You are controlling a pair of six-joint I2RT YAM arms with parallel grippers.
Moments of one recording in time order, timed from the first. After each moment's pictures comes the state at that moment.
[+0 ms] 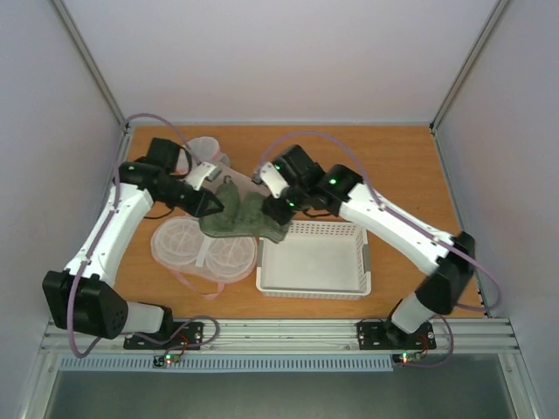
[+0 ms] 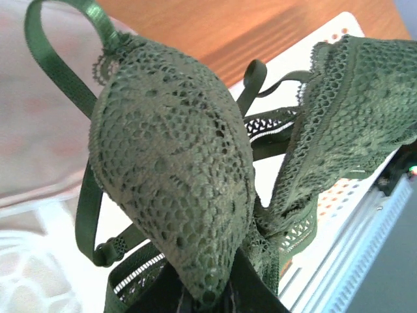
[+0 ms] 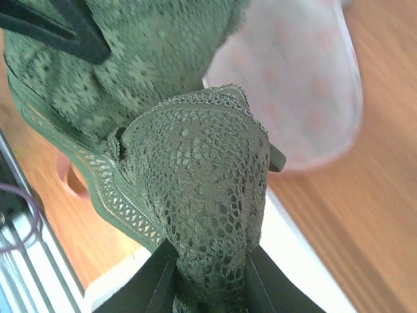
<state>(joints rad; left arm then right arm) -0.11 1.36 1.33 -1.18 0.65 0.34 0.85 1.67 1.66 -0.89 -0.16 0.02</state>
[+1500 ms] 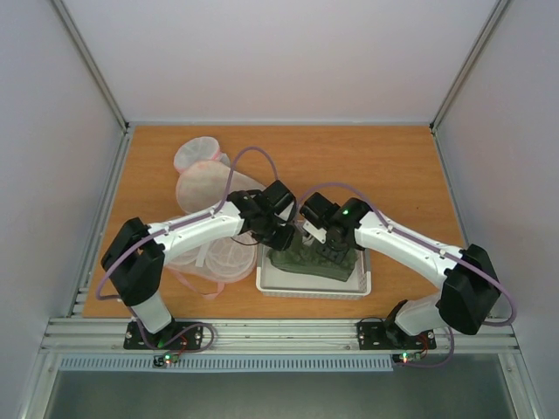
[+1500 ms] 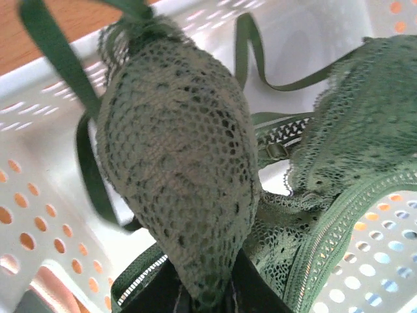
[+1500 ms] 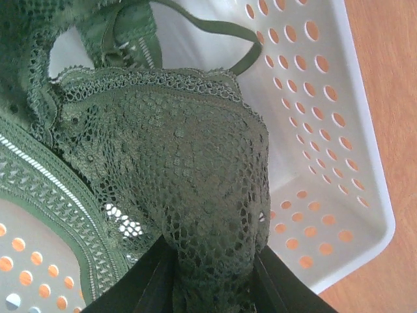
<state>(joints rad) -0.85 1.68 1.26 -0.74 0.24 -0.41 0.77 1.41 1.09 -1.12 0.24 -0.20</state>
